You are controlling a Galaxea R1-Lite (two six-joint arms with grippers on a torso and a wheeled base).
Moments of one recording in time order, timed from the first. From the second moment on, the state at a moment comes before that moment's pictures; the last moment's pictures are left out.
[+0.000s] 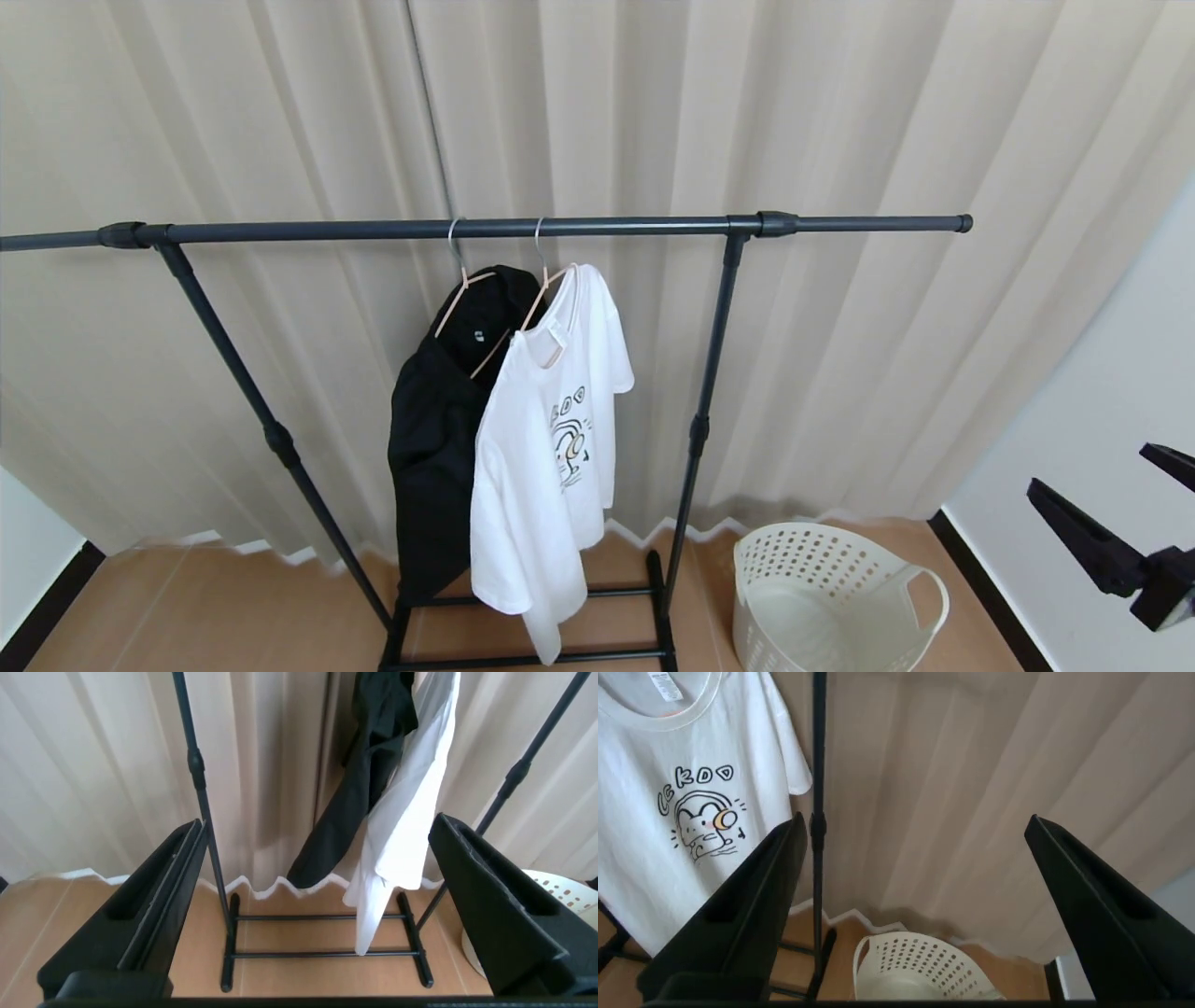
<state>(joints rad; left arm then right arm) 0.00 0.00 -0.01 0.03 0.03 -0.01 -0.04 1.09 -0.01 -1.01 0.17 -0.13</state>
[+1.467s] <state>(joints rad) 0.00 0.00 -0.01 0.03 0.03 -0.01 -0.01 0.00 -0.03 0.08 0.15 -0.06</state>
